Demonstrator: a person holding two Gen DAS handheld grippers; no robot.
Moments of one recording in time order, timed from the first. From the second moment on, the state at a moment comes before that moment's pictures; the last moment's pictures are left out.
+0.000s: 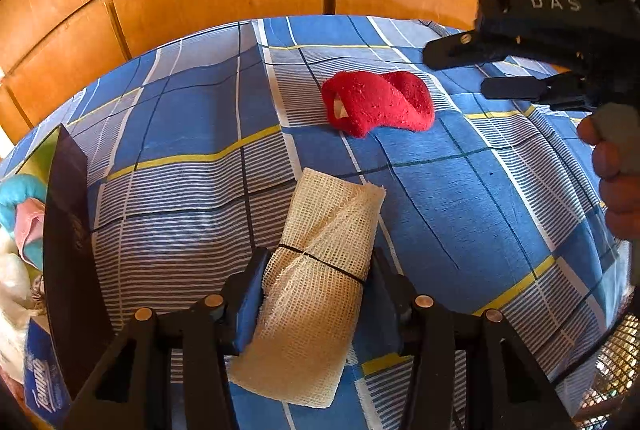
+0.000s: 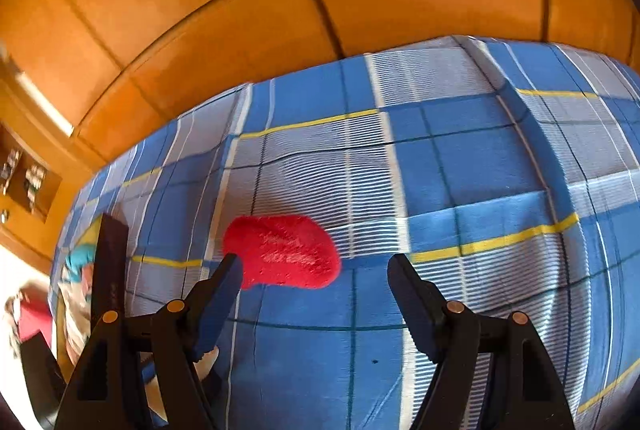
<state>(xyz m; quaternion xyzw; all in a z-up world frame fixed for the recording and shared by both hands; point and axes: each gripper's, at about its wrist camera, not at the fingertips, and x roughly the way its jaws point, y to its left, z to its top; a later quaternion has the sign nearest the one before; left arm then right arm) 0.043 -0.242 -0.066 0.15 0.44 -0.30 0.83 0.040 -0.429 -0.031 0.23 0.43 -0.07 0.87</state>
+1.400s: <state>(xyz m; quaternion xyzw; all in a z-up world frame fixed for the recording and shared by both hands) 0.038 -0.239 -0.062 0.15 0.44 -0.30 0.84 0.048 -0.368 -0.070 0.02 0.50 0.01 0.86</state>
